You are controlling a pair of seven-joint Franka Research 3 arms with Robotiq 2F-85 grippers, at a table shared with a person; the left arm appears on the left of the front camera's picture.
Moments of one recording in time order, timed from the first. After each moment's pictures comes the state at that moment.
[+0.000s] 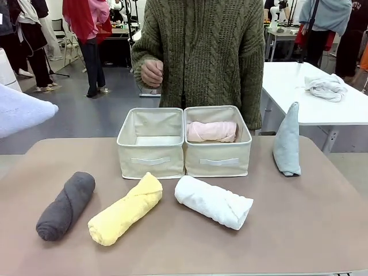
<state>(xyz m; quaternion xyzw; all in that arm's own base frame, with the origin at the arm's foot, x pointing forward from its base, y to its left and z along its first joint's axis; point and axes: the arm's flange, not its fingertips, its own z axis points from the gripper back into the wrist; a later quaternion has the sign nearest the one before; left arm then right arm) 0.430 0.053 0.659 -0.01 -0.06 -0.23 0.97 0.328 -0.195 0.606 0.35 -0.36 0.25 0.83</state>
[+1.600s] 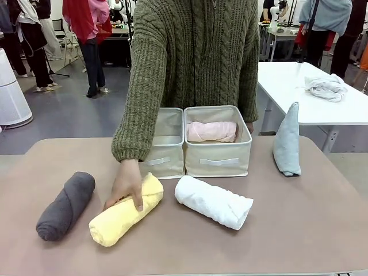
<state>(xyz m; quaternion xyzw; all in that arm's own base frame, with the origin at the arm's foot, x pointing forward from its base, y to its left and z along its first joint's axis) 0.336 0.192 0.611 0.00 -0.09 -0.15 0.98 0.328 -0.196 0.607 0.35 -0.36 0.25 0.83</state>
